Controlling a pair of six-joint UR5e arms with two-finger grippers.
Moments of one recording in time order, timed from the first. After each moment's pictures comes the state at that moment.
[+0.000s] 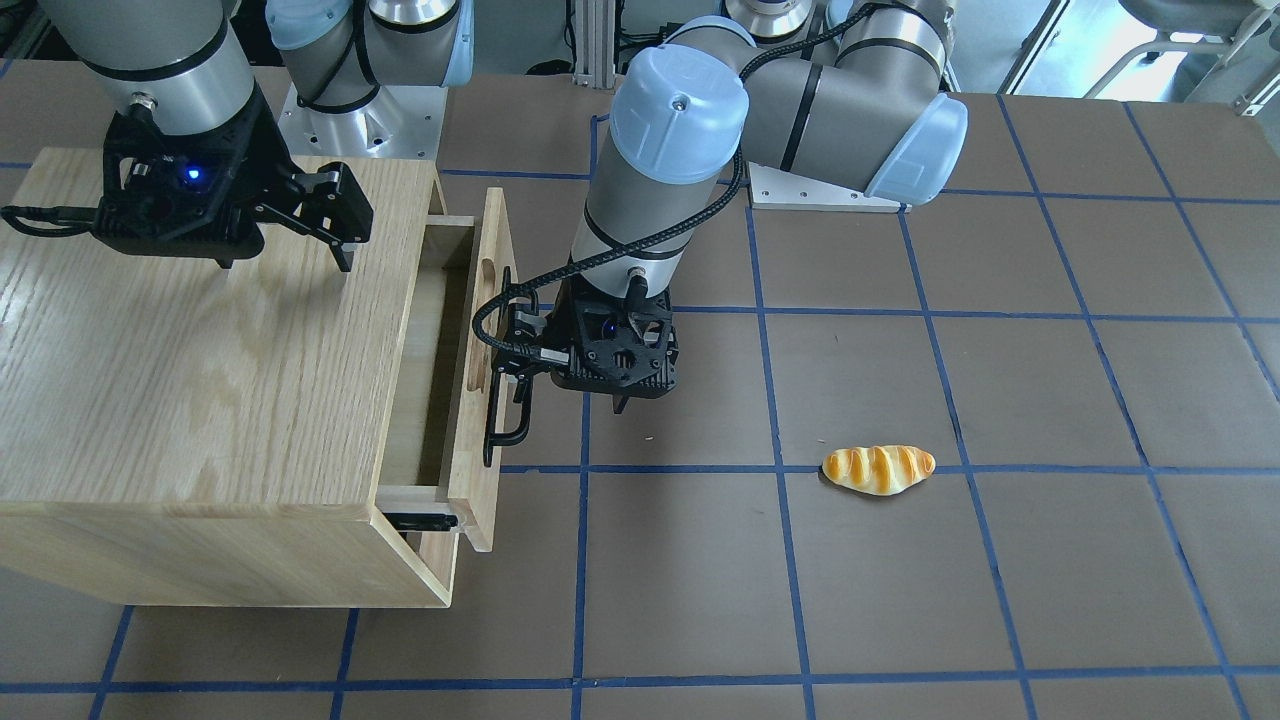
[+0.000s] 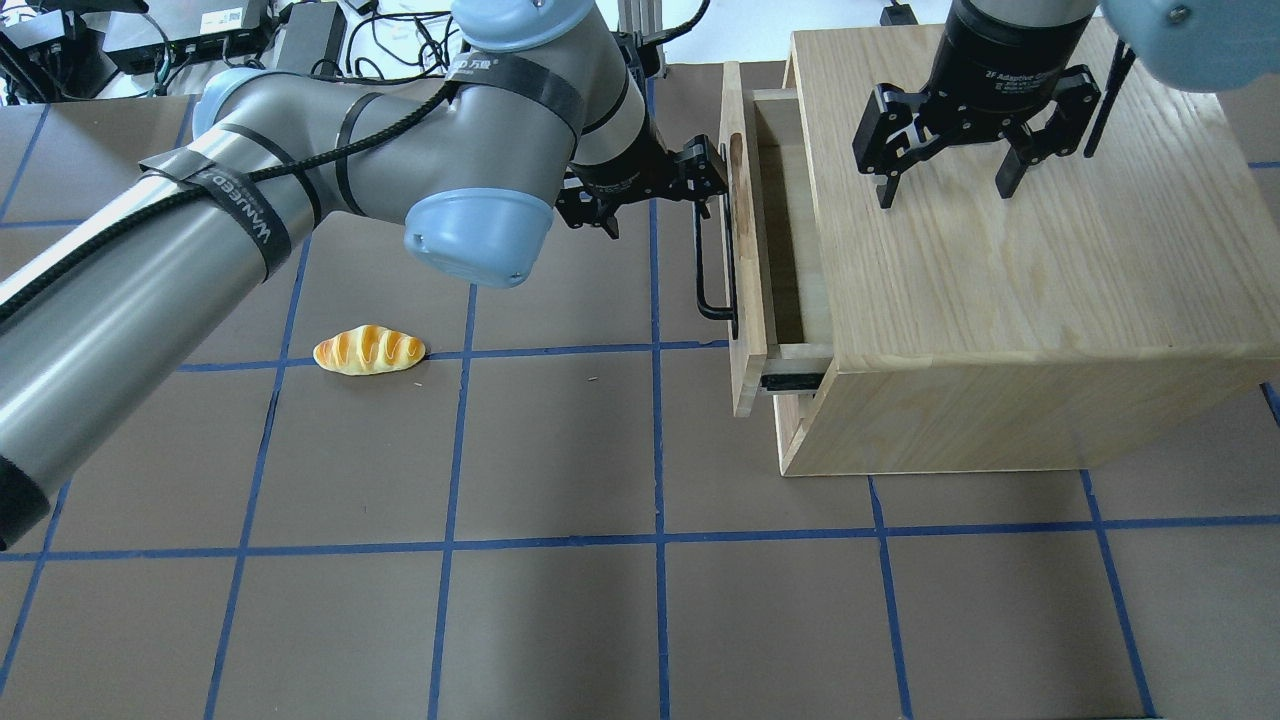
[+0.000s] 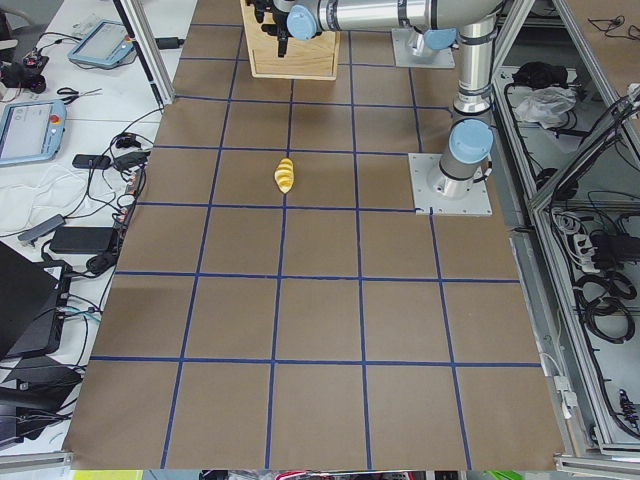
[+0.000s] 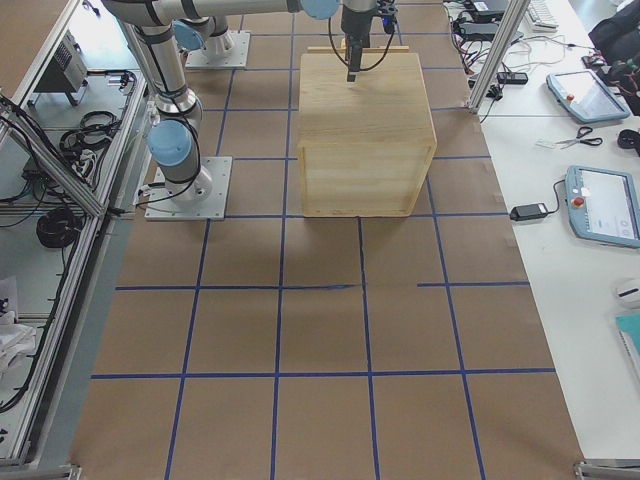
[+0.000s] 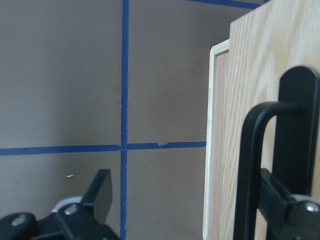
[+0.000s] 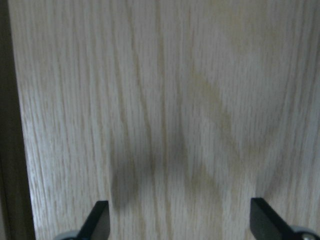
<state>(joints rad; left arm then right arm) -1.90 -1.90 -1.53 -1.04 1.39 -0.40 1.60 -1.49 1.43 -1.47 -1.61 0.02</state>
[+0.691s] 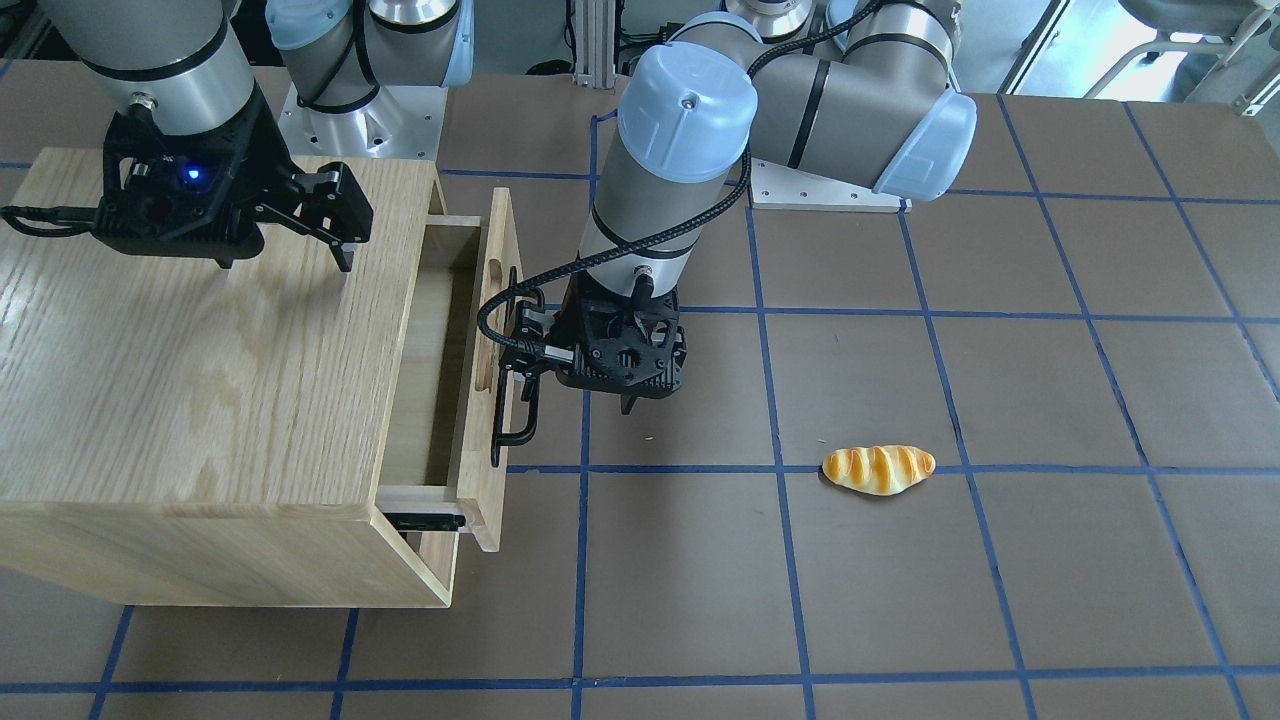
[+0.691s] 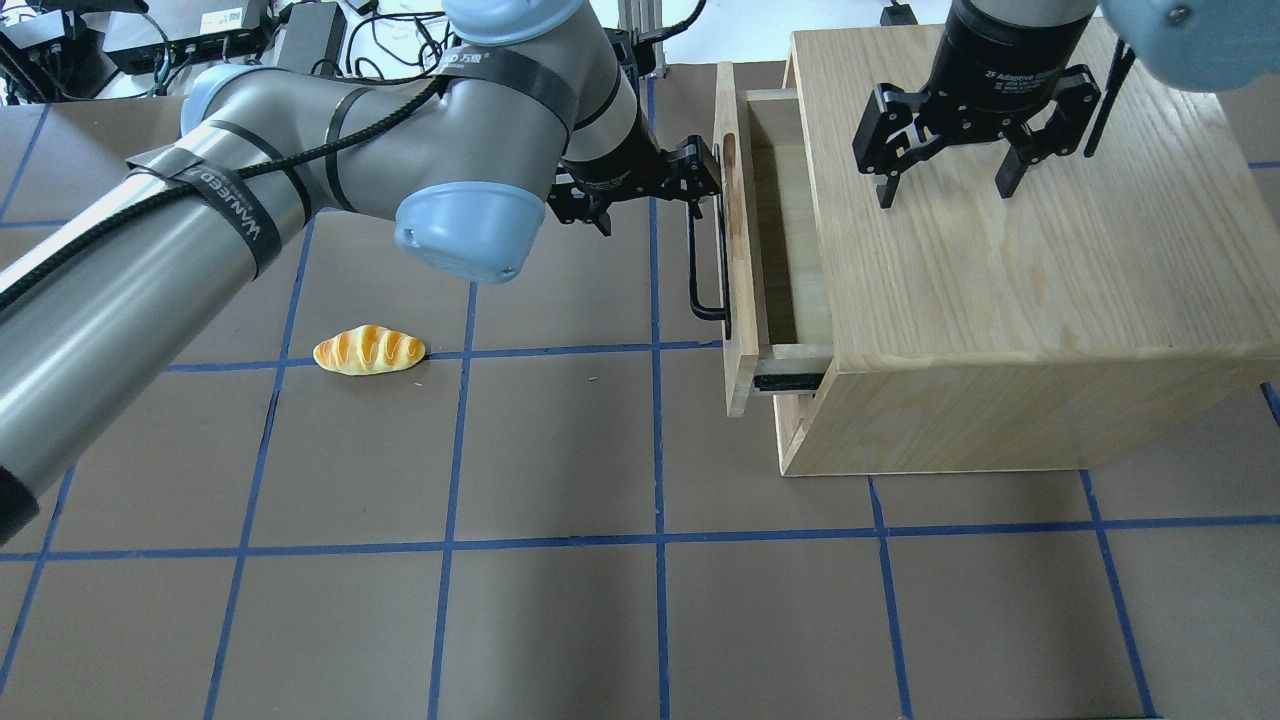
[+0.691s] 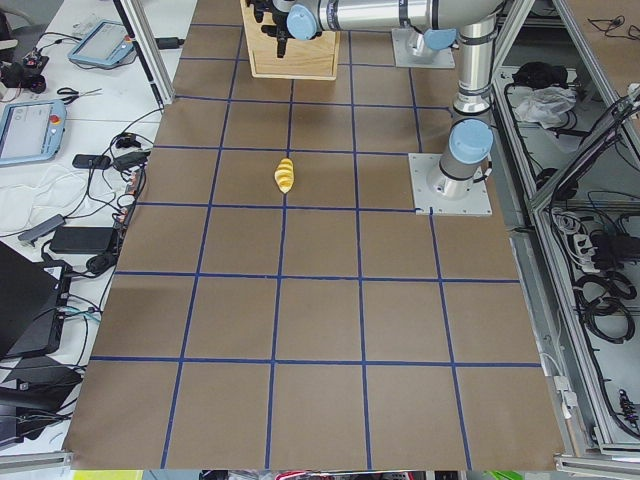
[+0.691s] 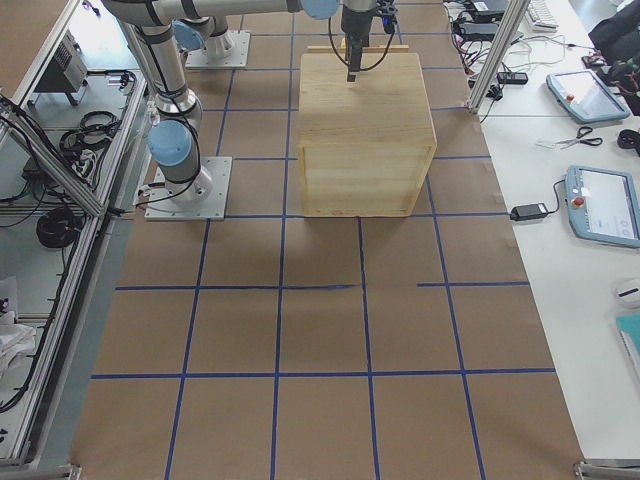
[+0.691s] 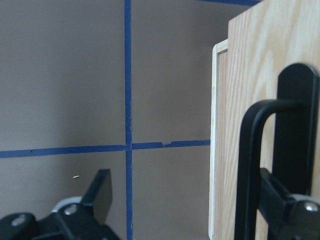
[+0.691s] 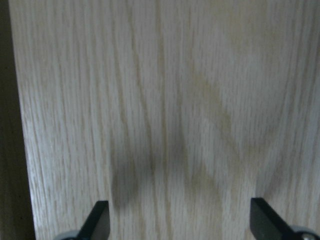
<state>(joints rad) -1.88 -1.89 -1.53 -1.06 1.40 -0.35 1.60 -1.49 1.43 -1.47 -1.61 0.02</state>
